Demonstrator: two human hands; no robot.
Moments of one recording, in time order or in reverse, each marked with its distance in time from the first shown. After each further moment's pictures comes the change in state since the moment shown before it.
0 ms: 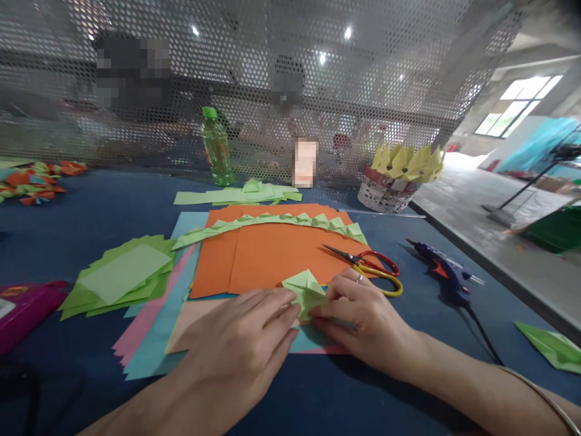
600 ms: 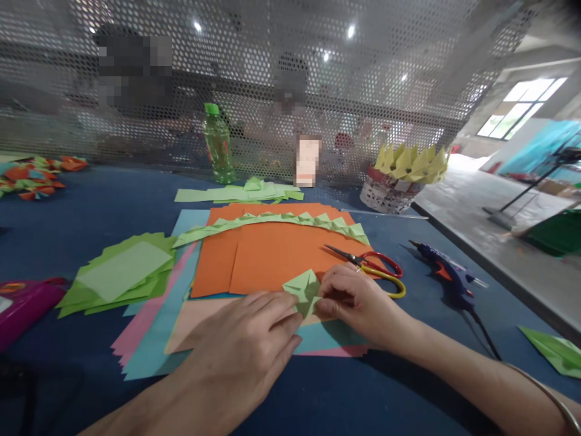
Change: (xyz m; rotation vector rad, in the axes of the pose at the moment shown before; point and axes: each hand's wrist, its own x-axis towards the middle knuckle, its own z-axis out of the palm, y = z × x) left_hand 0.002 0.001 -0.004 -0.072 -0.163 -0.057; right_hand 0.015 0.017 0.001 0.261 -0.099 0.292
